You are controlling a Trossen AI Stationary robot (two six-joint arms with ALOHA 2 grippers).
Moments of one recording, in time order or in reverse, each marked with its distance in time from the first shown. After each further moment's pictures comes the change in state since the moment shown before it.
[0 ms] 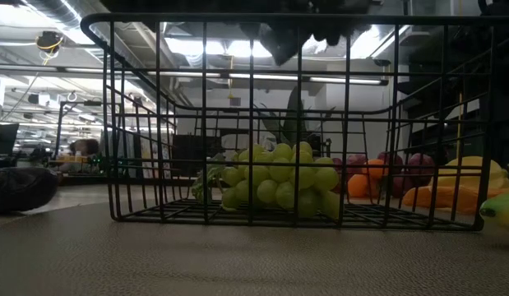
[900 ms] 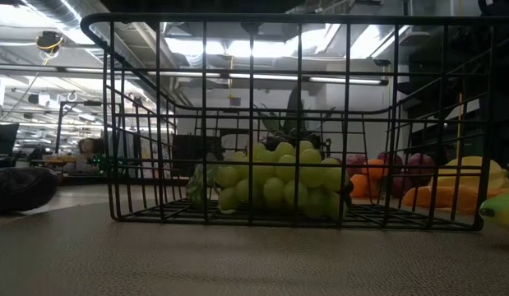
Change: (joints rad) left arm 0.001 0.003 0.001 0.043 -0.041 0.001; right arm 0.000 0.000 0.000 0.000 0.000 0.000
